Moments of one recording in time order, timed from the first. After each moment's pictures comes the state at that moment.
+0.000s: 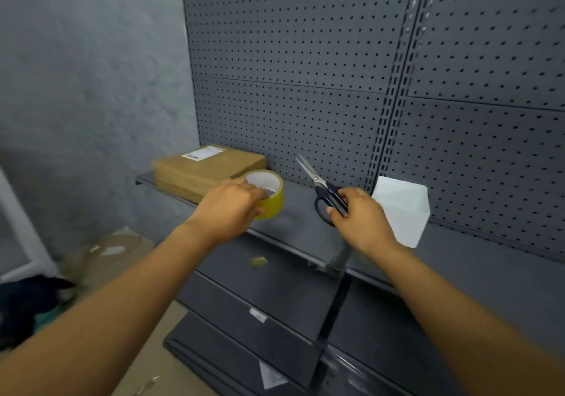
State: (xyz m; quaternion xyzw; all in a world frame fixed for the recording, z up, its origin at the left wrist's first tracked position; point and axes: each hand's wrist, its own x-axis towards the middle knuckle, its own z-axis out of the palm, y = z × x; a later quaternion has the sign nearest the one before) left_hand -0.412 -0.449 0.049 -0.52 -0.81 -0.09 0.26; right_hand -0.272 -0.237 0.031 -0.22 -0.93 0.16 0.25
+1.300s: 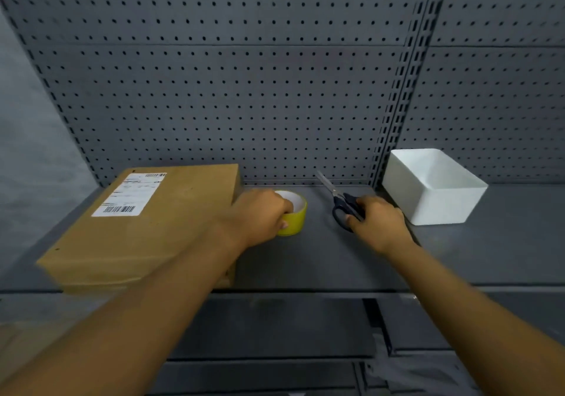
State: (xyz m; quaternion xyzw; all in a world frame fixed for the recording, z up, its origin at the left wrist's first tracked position) left_hand -0.656 -0.323 0.001 -0.73 -0.68 0.00 0.05; right_hand -0.439 -0.226 -0.029 -0.53 -0.82 0.12 0.16
